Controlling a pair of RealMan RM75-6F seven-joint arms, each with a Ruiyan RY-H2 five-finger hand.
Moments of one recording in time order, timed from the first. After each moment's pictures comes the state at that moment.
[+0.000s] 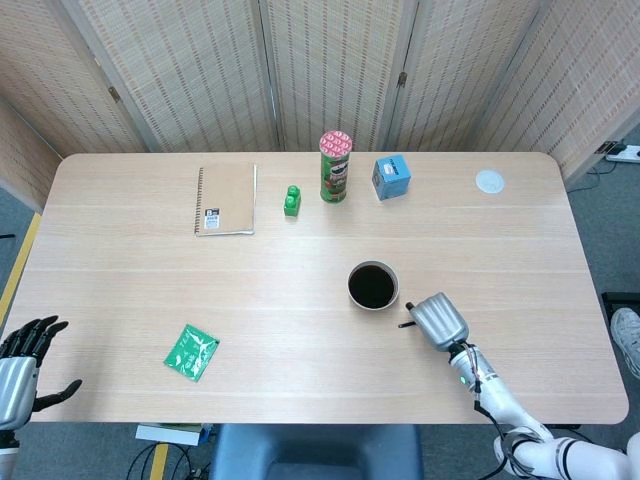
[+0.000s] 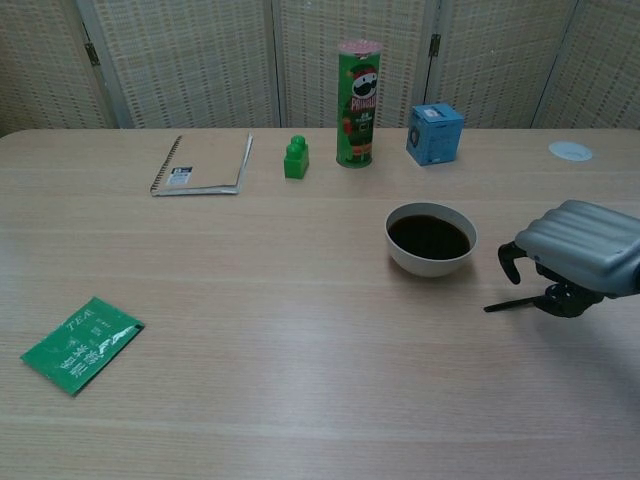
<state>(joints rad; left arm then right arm) -0.03 -1.18 -0.01 -1.54 1.52 1.54 0.01 0.50 -1.56 0.06 -1.31 -1.38 0.98 -0.64</state>
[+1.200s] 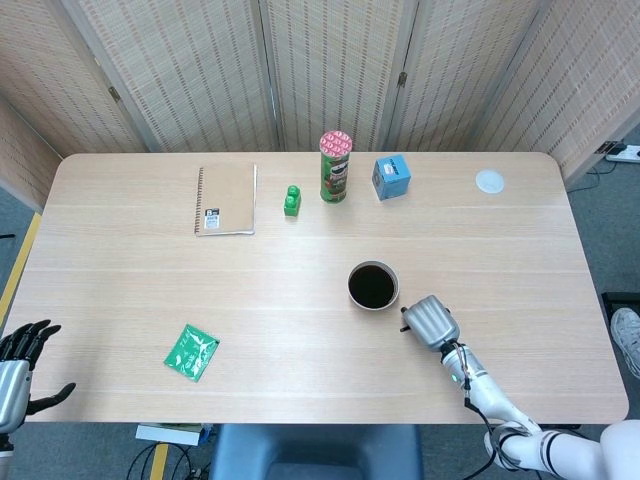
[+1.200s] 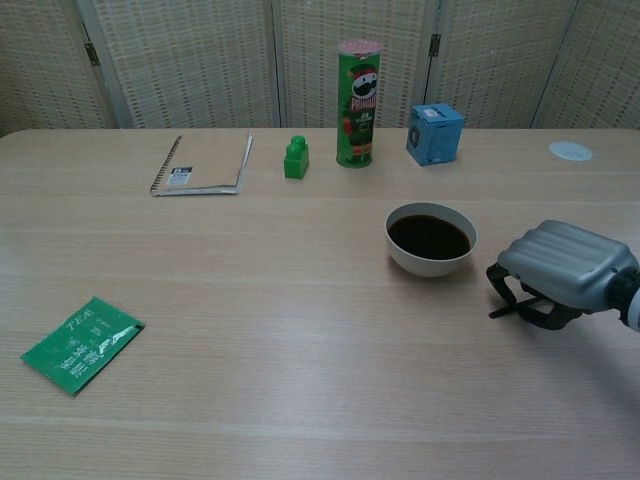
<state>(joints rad) -0.02 -1.19 -0.02 -1.51 1.50 1.54 -0.01 0.54 -1.64 0.03 -1.20 -1.36 0.94 -0.60</state>
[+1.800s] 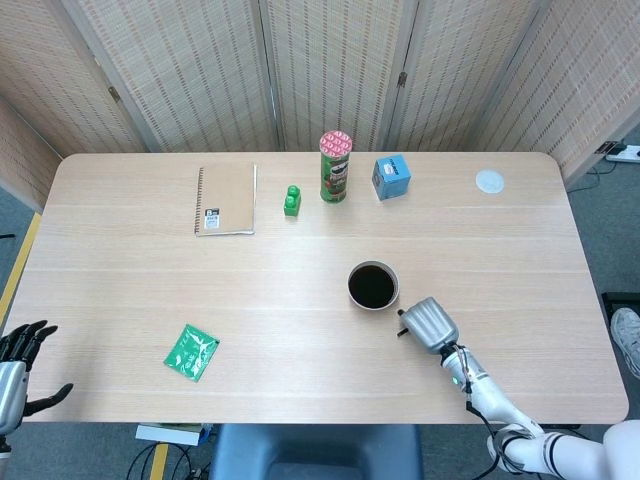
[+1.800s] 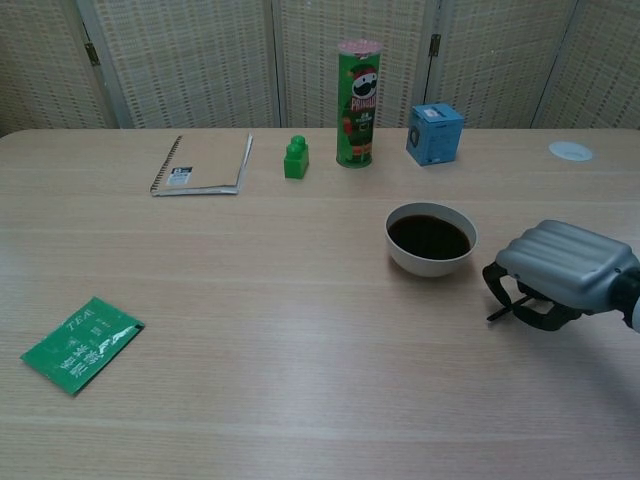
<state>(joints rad) -0.01 -1.18 -0.02 -1.52 1.51 1.55 -0.01 0.54 -1.61 0.01 -1.24 -1.41 0.99 -0.52</state>
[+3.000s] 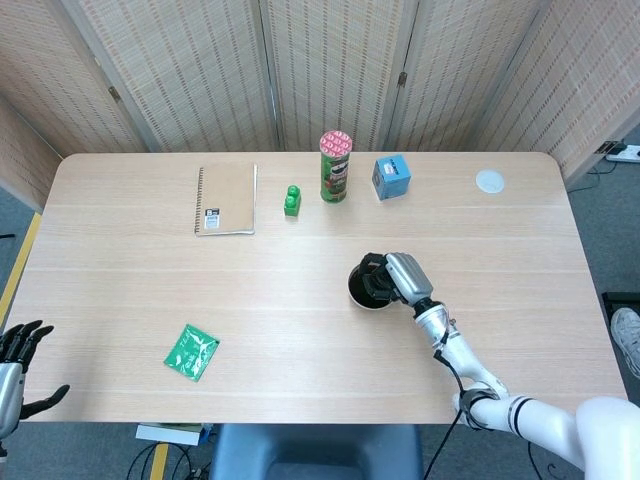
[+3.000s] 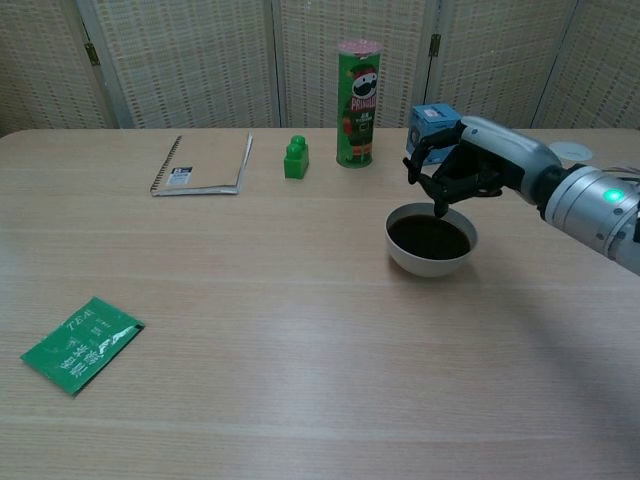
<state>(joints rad) 0.01 -1.13 -0.02 -1.63 1.50 1.57 0.08 0.69 -1.72 0.23 -1.11 -1.39 0.98 0.53</state>
